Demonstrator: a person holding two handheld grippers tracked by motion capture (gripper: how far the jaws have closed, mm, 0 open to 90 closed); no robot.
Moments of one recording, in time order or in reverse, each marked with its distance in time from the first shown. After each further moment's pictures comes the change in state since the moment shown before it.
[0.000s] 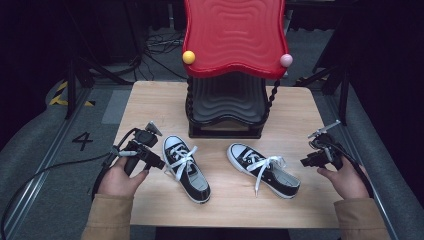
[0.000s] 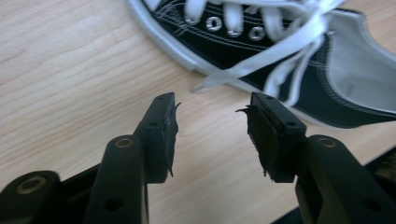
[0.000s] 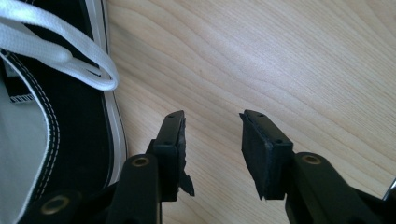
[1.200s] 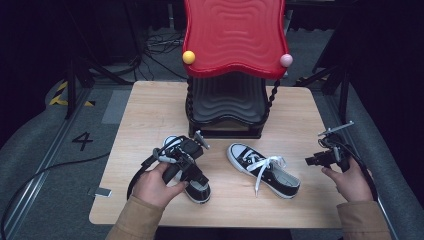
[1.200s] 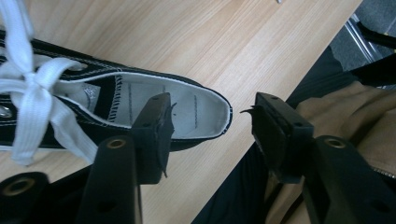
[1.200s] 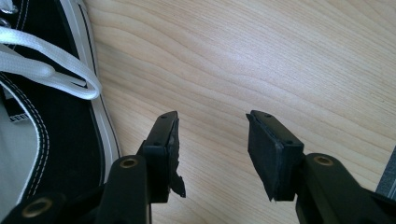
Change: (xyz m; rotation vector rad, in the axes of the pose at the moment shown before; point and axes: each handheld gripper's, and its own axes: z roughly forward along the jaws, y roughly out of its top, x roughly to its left) left arm -0.100 0.028 0.016 0.071 -0.213 0.271; right arm -0.015 -0.013 -0.006 -0.053 0.014 0.121
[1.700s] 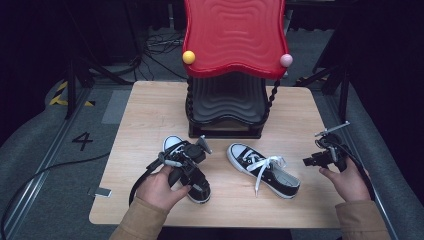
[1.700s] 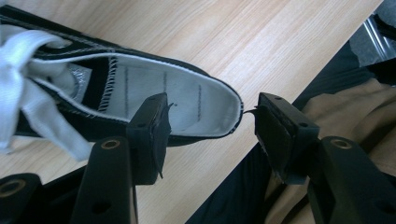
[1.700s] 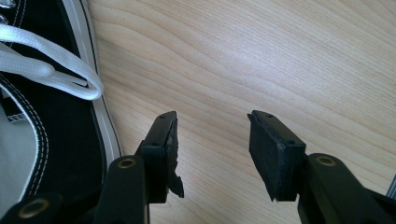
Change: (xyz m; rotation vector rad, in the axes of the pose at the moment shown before) left arm -0.003 0.001 0.018 0.058 0.011 -0.041; right arm 0.003 0.002 0.006 0.014 0.003 -0.009
